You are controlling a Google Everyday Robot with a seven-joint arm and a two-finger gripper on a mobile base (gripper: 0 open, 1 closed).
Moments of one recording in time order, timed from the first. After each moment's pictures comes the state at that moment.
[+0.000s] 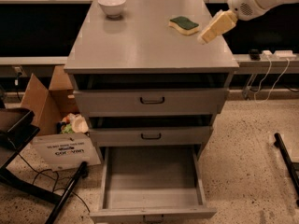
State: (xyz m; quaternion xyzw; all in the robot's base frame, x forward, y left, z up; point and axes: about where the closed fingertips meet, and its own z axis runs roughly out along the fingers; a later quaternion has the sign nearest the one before) arm 0.700 -0.188 0.980 -0.49 0.75 0.00 0.43
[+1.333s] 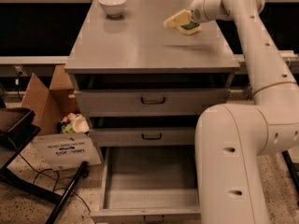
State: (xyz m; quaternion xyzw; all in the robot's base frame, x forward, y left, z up) arm 0.908 -0.141 0.902 -0.34 0.77 0.12 0.52
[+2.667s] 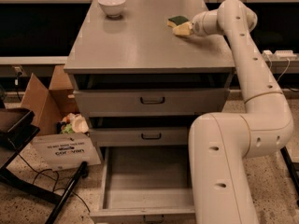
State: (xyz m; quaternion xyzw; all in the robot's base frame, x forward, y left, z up) arm 0.941 -0.167 0.832 -0.24 0.82 0.13 0.50
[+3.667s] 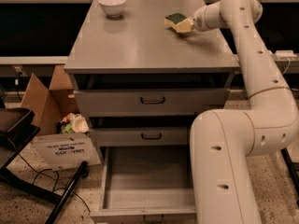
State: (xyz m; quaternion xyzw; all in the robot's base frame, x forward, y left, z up) arm 0.924 -0.168 0.853 -0.28 0.82 0.11 0.49
